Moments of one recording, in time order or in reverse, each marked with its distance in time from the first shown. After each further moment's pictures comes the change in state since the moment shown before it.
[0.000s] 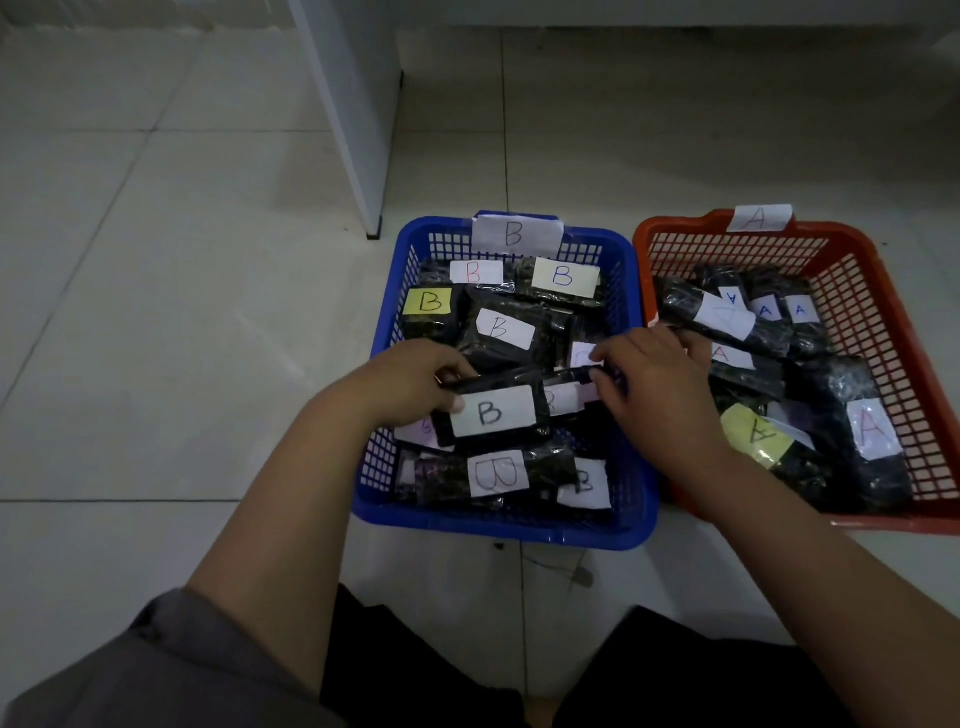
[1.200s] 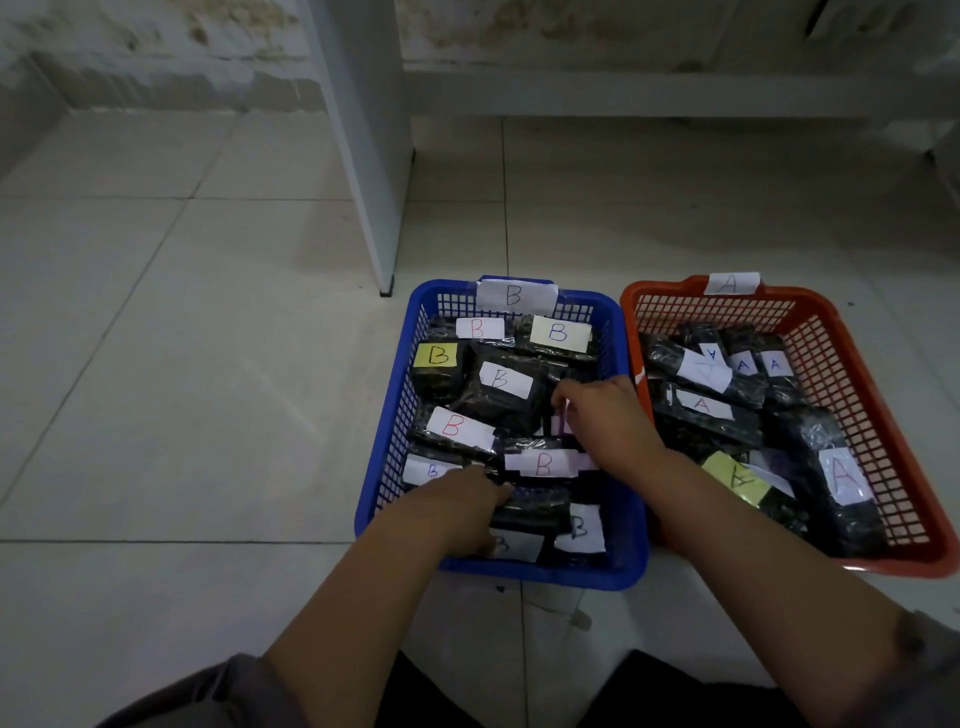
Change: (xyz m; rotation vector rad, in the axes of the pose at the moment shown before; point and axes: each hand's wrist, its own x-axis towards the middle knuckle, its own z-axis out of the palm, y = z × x) left_hand -0.023 0.021 0.056 0.479 -0.254 0.050; right_hand 0.041 -0.008 0.023 0.024 -0.303 -0.007
